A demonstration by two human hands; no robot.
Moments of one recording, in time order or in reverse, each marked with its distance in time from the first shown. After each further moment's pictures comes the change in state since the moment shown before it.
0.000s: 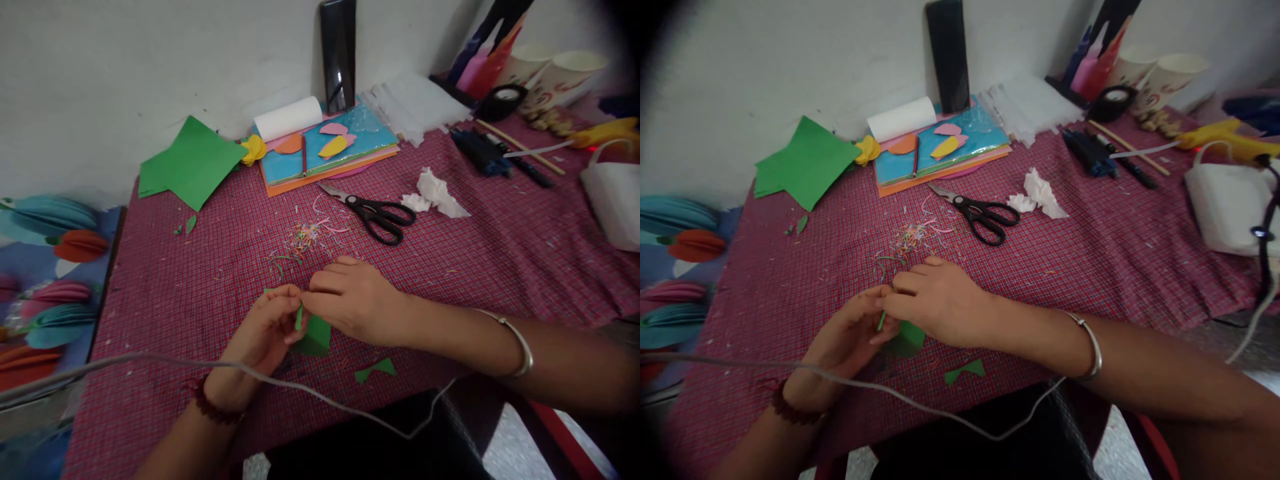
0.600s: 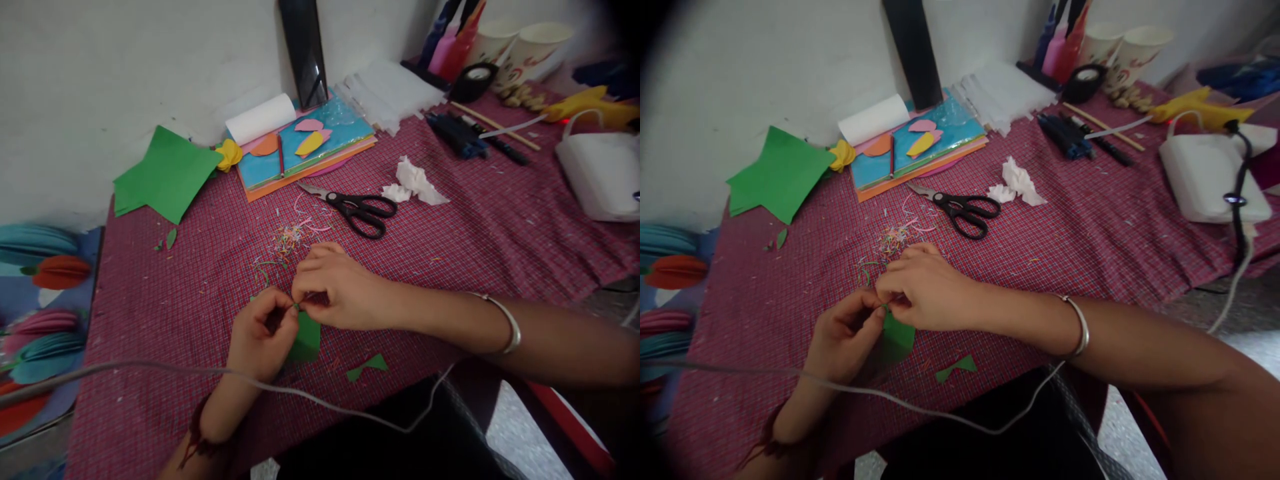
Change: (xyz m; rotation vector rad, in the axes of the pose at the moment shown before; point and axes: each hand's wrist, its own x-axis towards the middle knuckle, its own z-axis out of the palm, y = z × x) left_hand -0.001 -0.002 0.002 0.866 0.190 0.449; right_hand 0.000 0.009 0.002 0.331 -0.027 0.302
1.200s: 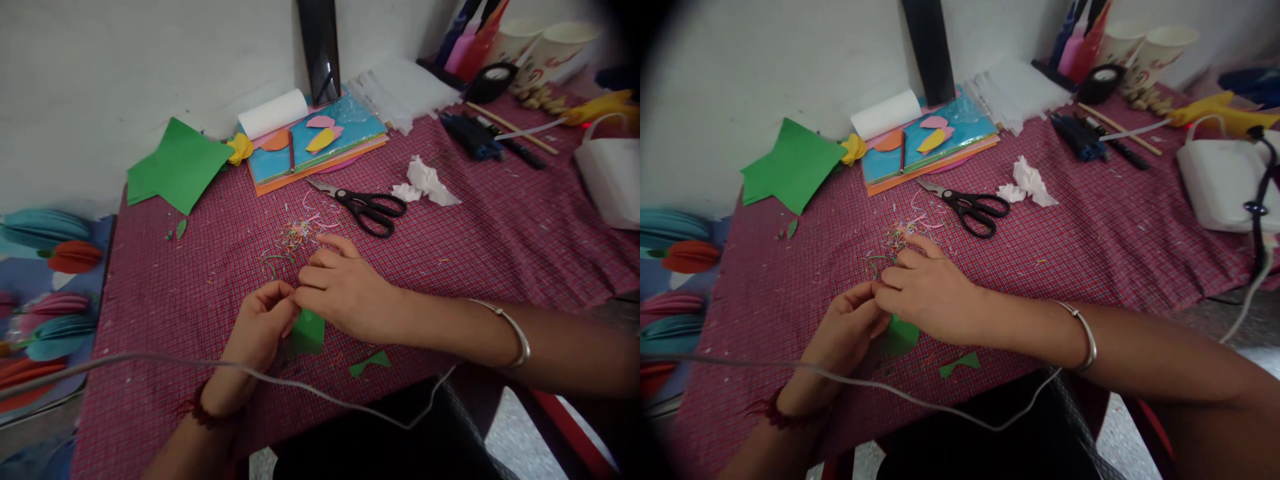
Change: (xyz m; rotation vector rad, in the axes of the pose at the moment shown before) left_hand 0.003 -0.003 0.005 -0.481 0.013 -0.345; right_hand -0.003 -0.010 0.002 -0.419 0.053 -0.205
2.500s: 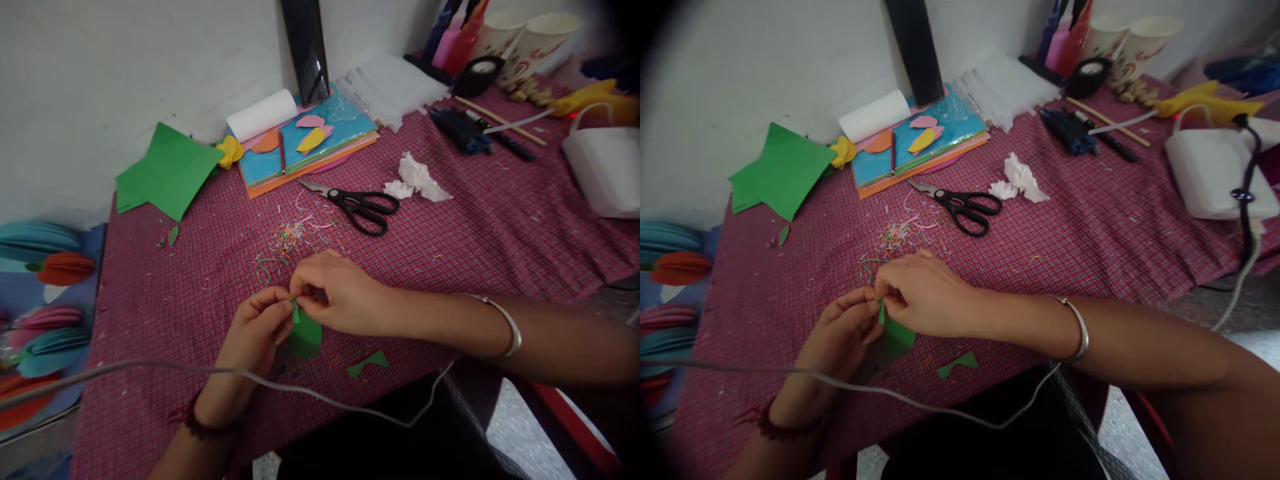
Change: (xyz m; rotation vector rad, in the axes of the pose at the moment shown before) left_hand -0.005 0.006 0.000 -0.158 -0.052 -0.096; right_hand 0.004 -0.001 0.001 0.579 -0.015 0.374
